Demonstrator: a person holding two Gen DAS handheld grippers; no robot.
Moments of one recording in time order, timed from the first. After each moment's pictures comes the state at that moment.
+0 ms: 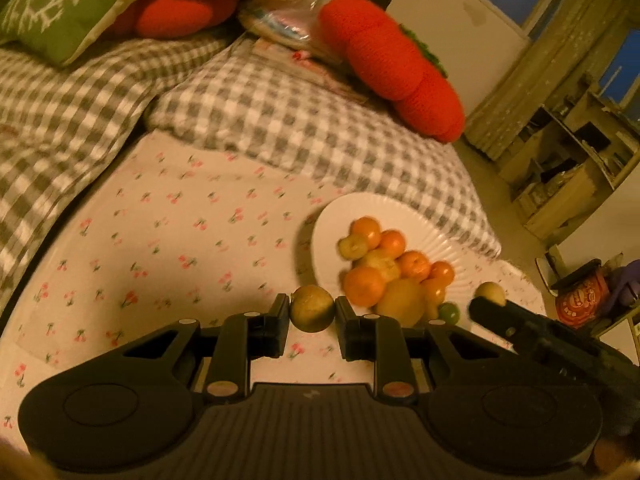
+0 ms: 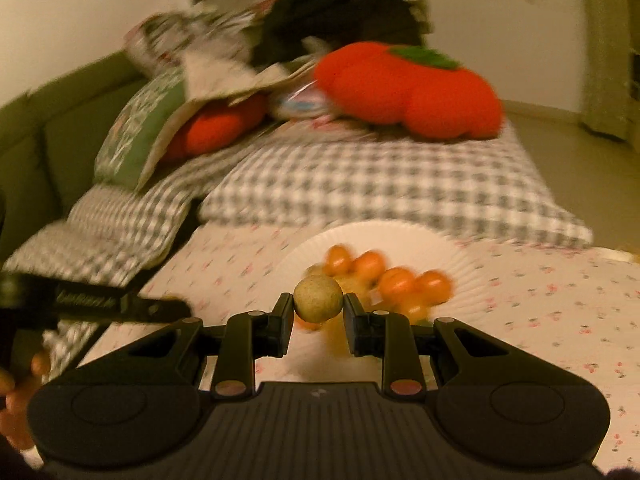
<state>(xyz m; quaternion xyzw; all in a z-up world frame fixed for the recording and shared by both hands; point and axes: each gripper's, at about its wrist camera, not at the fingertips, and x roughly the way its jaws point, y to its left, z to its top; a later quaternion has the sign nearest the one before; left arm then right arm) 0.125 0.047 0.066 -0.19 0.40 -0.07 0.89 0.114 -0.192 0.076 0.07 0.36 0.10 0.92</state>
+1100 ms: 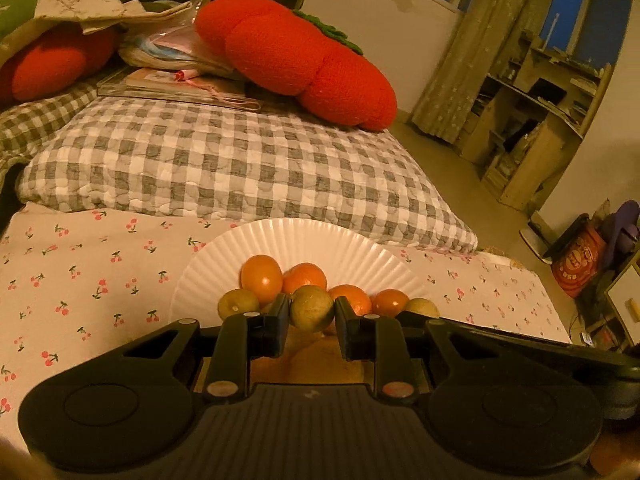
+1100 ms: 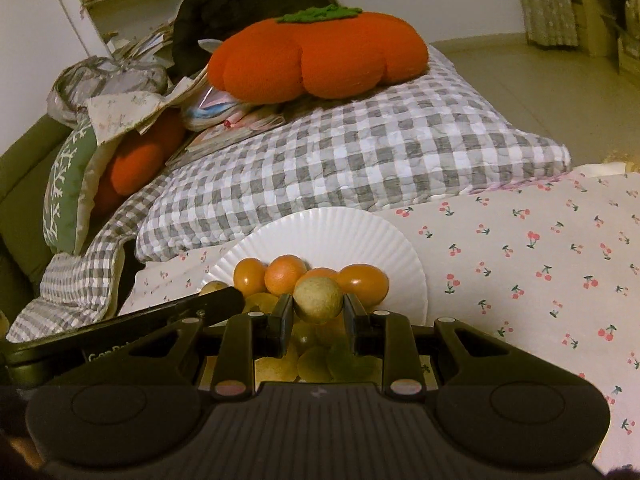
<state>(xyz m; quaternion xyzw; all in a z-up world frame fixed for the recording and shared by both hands) 0.194 -0.050 0.034 -0.09 0.35 -0.14 0.92 0.157 -0.235 0.024 0.17 0.40 0.05 0.90</state>
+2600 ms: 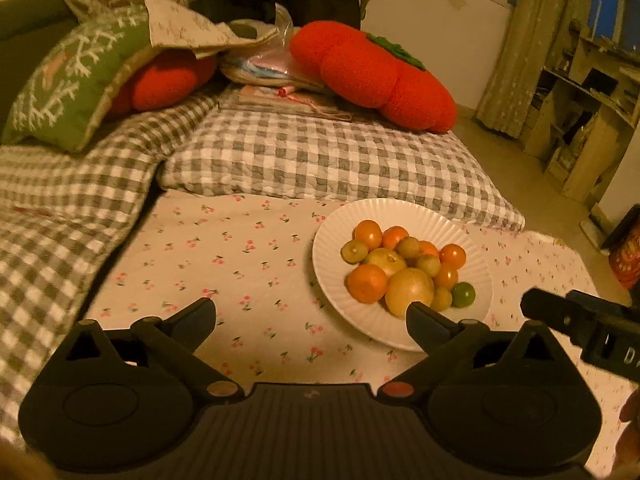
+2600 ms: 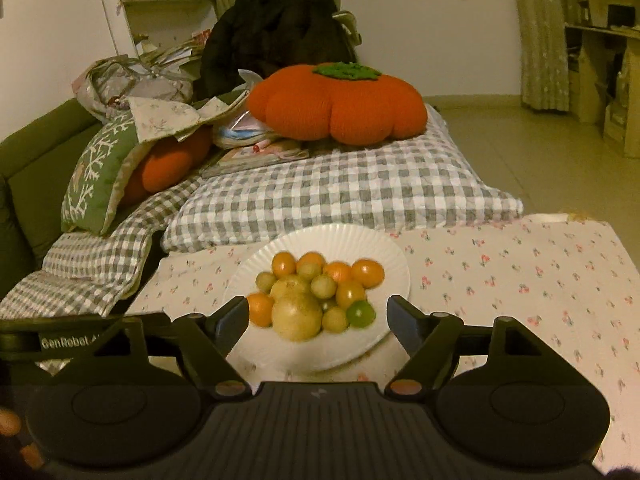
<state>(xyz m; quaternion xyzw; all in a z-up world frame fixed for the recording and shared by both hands) 0.090 0.002 0.084 -0.04 0.36 -0.02 0.93 0.059 -0.201 0.084 0.09 0.35 0.02 0.93</state>
